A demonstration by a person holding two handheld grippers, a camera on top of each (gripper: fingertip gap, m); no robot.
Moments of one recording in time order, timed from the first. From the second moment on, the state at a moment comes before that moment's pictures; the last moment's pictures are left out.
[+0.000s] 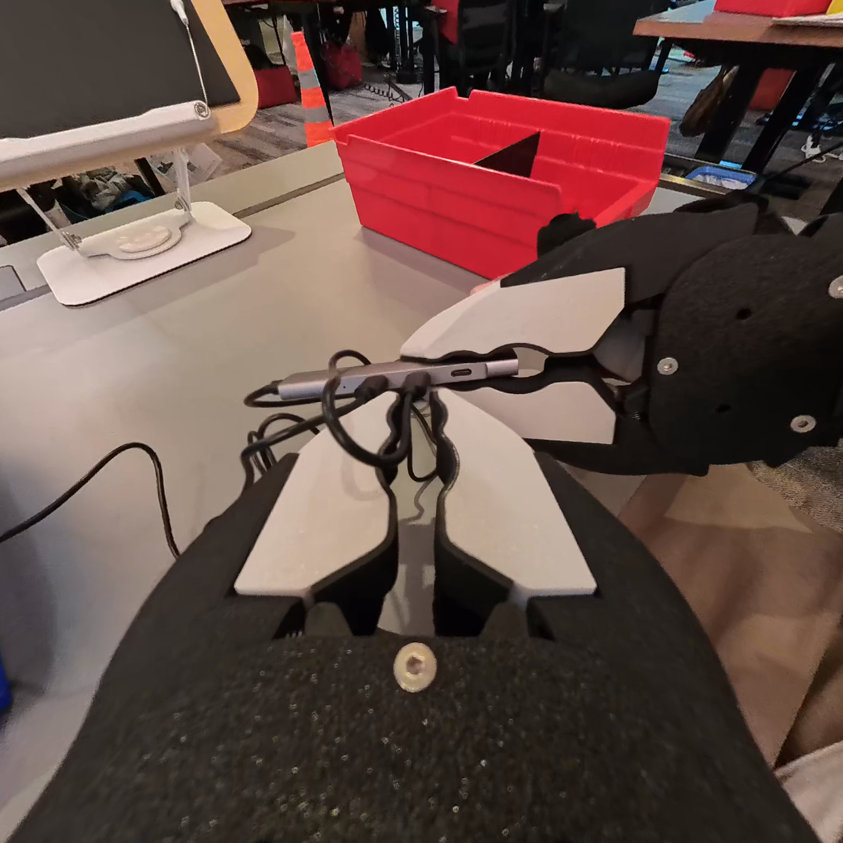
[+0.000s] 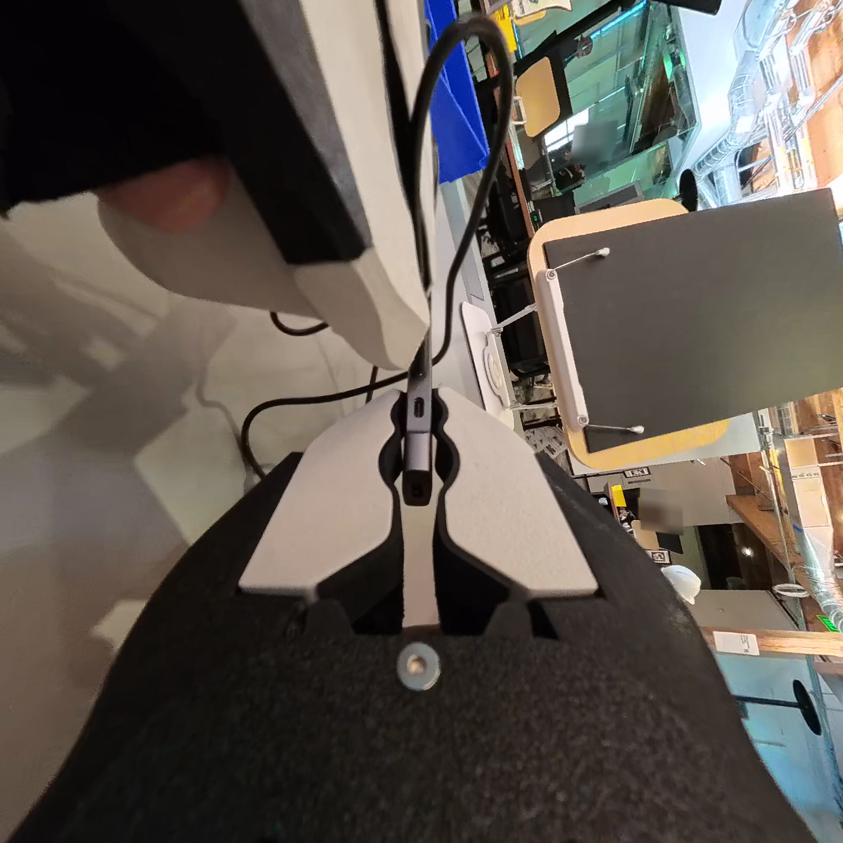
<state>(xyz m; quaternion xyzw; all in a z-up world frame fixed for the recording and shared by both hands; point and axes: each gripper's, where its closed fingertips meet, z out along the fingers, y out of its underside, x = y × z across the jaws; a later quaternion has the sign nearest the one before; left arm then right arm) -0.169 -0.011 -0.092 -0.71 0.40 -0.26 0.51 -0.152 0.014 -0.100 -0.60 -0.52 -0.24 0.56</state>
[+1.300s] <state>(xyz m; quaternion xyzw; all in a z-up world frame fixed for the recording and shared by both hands) -0.163 -0.022 -0.089 -0.70 0.39 -0.31 0.51 -0.149 -0.003 -0.101 -0.56 -0.56 -0.17 0.59</state>
